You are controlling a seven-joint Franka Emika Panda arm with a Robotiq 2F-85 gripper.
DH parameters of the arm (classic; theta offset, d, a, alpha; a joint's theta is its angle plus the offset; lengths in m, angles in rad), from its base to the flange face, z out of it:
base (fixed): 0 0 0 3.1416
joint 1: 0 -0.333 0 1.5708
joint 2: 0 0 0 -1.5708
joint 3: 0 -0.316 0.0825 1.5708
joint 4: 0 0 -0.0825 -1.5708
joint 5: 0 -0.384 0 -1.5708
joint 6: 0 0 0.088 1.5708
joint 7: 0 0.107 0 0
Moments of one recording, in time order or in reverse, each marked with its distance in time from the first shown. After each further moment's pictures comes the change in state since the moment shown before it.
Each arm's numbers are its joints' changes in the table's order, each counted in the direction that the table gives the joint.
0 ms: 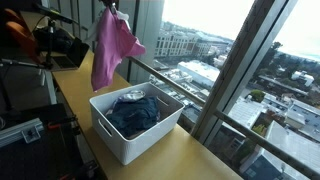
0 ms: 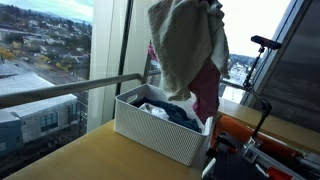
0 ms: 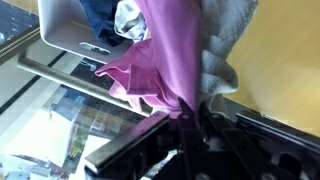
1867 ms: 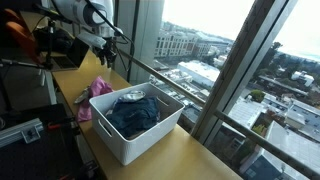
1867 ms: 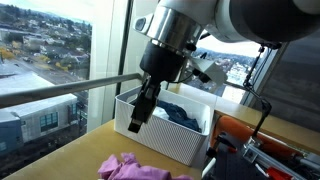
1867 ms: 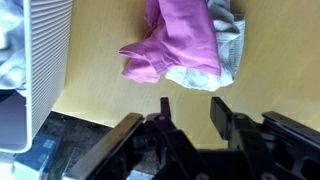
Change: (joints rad) arm -0.058 0.561 -0.070 -0.002 0.017 0.363 0.165
